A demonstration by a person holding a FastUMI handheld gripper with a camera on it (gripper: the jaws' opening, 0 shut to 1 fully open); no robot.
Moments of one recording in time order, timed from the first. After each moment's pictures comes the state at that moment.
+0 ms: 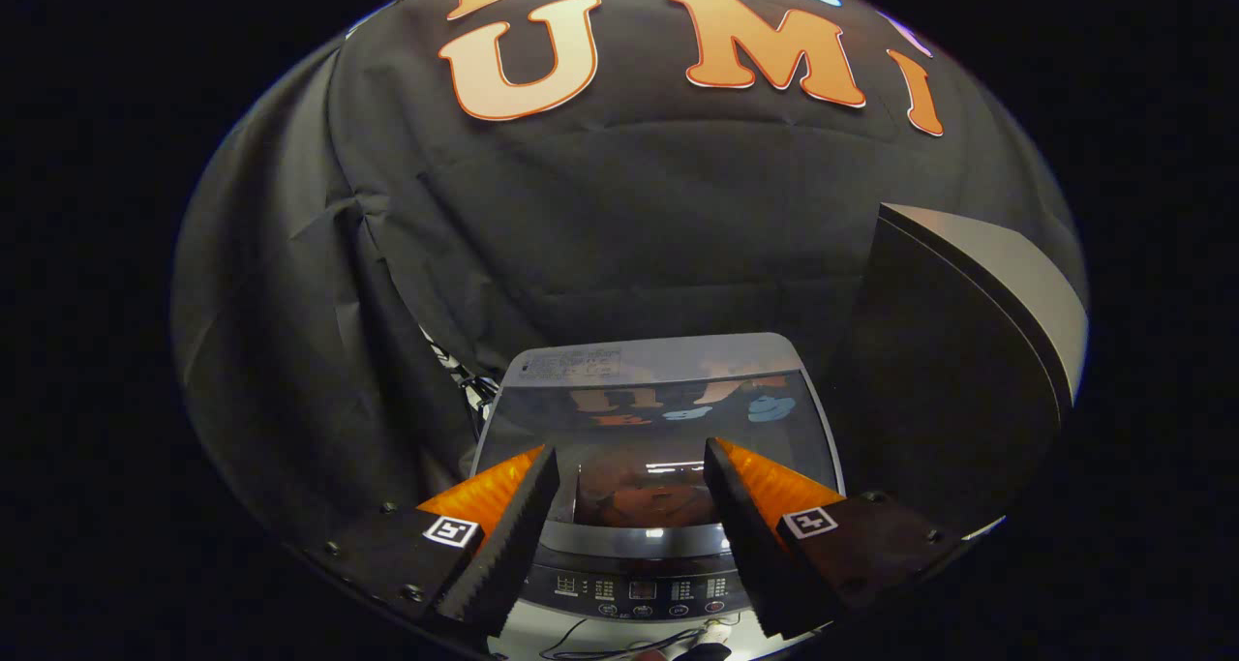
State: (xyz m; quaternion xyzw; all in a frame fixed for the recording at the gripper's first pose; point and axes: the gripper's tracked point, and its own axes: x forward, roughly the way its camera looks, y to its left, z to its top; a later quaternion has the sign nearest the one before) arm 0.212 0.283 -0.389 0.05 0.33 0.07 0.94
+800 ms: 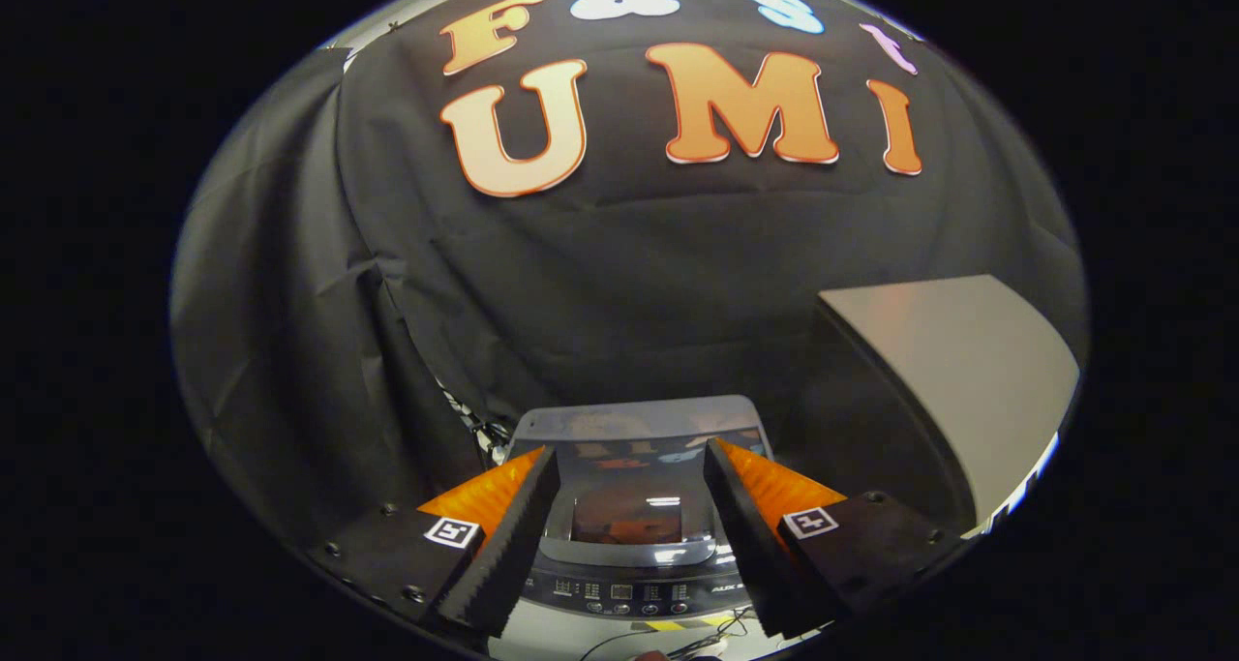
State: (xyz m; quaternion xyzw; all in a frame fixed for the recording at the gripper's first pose) arm 0.189 0.235 -0.270 0.06 0.25 0.06 0.96
